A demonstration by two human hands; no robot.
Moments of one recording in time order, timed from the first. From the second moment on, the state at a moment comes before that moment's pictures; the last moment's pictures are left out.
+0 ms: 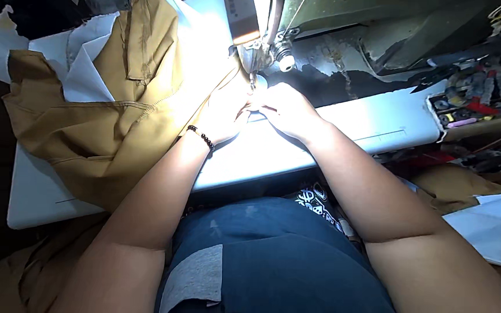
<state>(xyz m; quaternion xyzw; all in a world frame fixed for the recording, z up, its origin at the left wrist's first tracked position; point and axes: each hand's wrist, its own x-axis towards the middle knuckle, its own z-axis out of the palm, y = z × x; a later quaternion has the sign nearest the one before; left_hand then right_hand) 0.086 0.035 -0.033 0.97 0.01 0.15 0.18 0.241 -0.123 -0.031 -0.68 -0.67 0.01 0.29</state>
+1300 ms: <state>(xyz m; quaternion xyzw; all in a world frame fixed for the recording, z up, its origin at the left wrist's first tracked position) 0.100 0.017 -0.019 0.99 0.04 0.15 0.07 0.220 -0.146 -0.044 -0.64 -0.63 -0.07 0.44</state>
